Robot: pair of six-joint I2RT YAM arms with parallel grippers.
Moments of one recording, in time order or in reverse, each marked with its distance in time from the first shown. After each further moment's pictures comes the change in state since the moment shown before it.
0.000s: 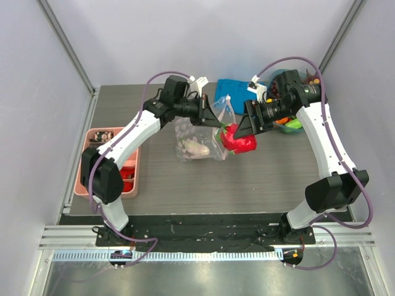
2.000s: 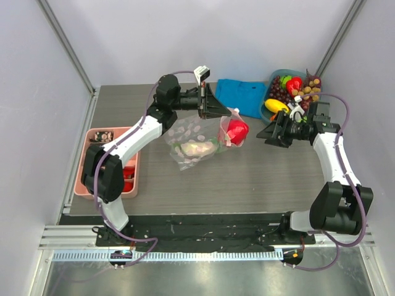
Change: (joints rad) left arm 0.015 0.006 -0.151 0.814 0.322 -0.734; right arm -0.360 -0.216 -0.632 0.605 0.000 0.336
